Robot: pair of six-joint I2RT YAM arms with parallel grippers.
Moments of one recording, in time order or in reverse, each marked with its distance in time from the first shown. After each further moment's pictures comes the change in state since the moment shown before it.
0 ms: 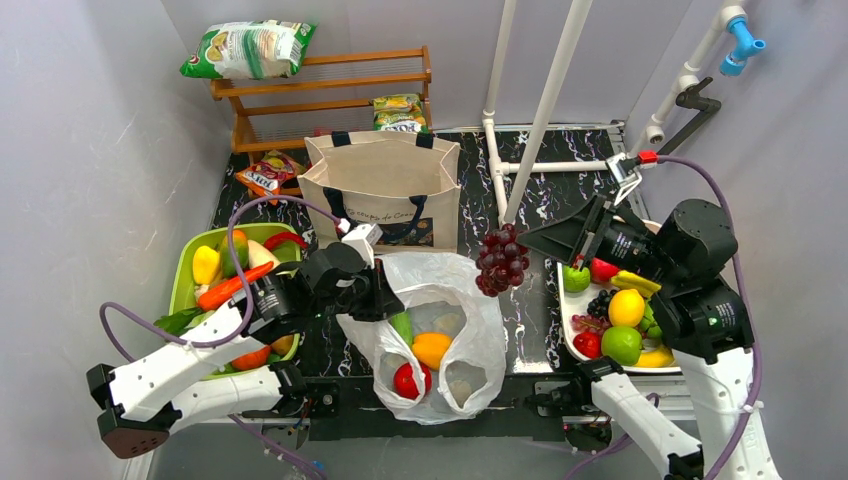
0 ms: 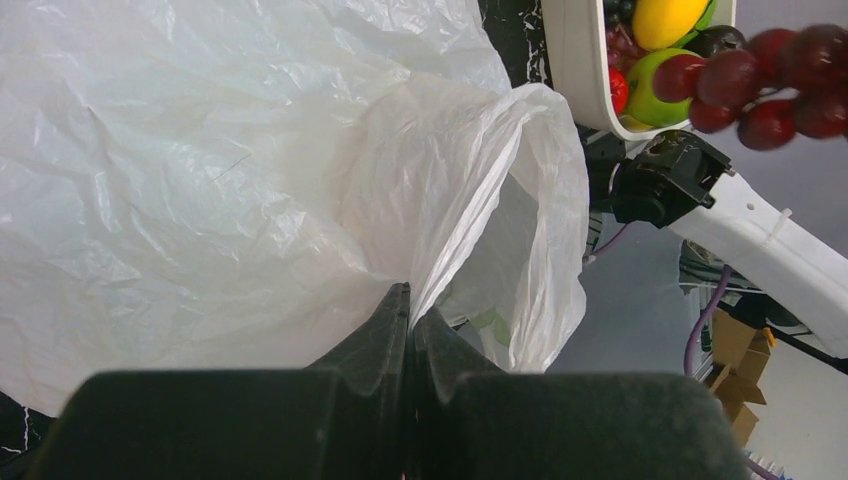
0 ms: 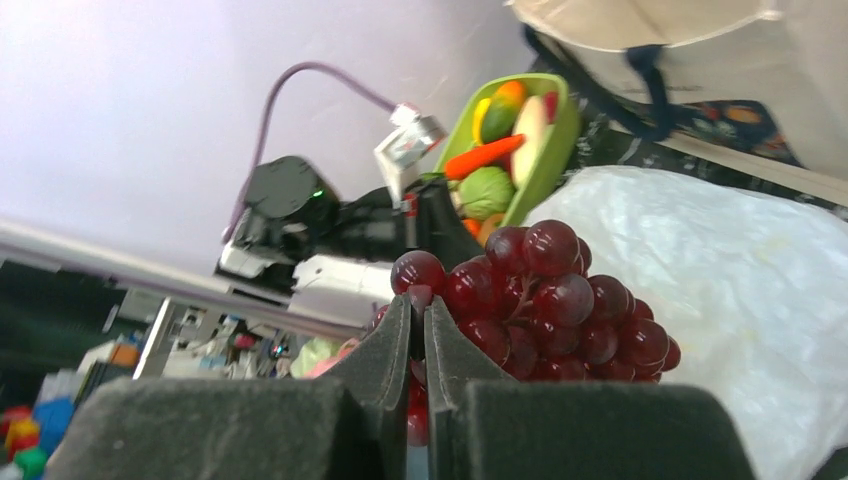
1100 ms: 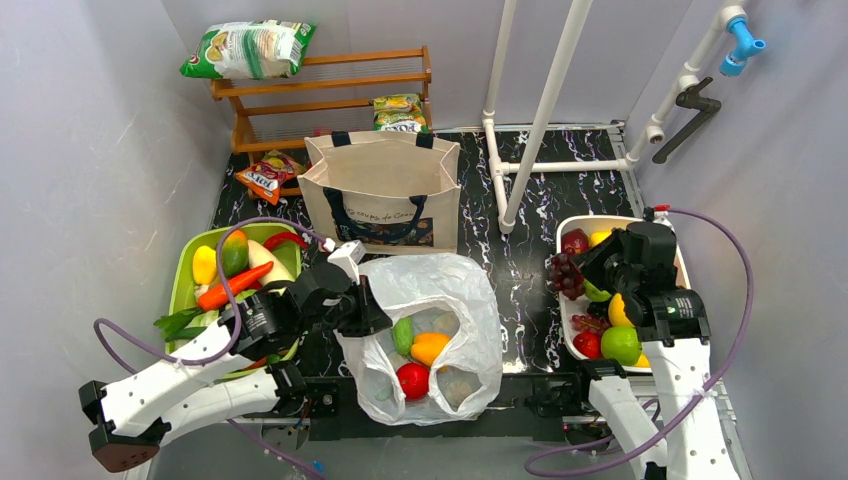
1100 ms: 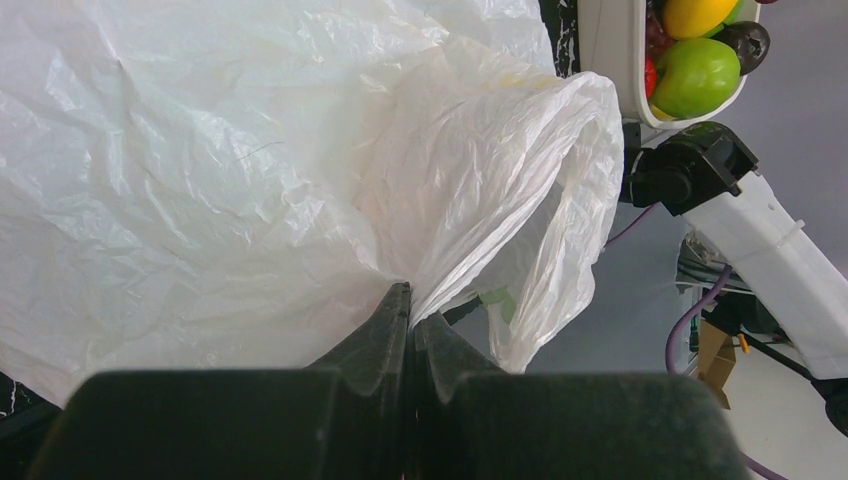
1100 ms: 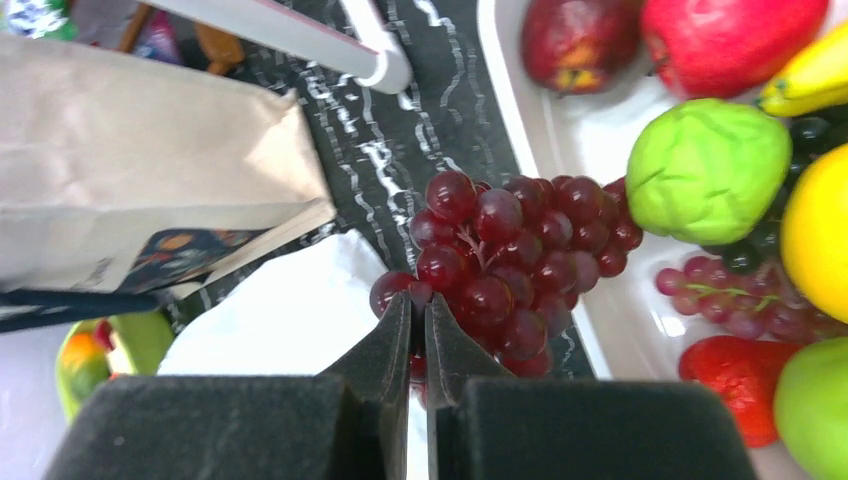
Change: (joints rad) left arm 0.000 -0.147 -0.158 -0.008 0.002 -0.078; right arm -0.207 -0.071 -0.348 -0.318 0.785 -0.123
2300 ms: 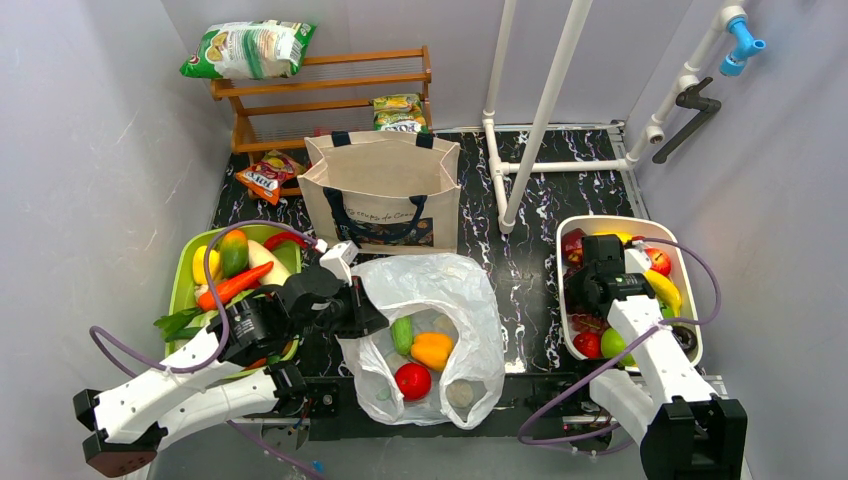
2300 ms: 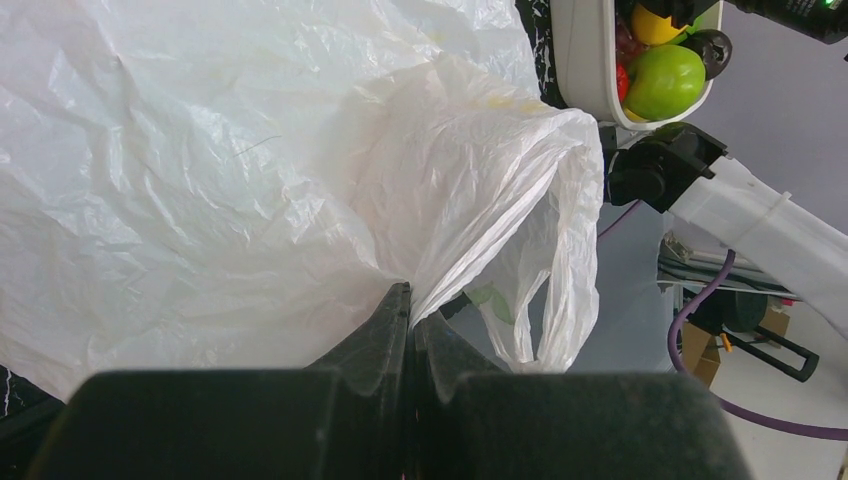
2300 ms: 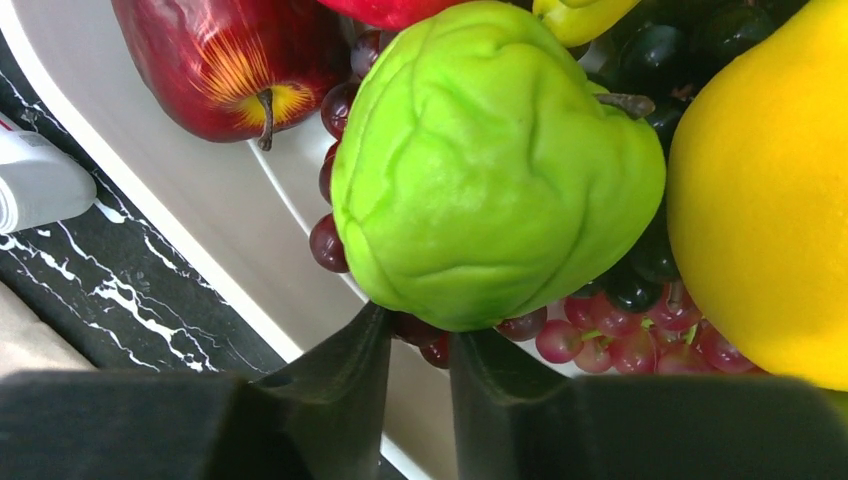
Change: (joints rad) left arm 0.000 -0.050 0.000 -0.004 0.000 -0.004; right arm 0.007 0.254 -0.340 0.234 0.263 0.234
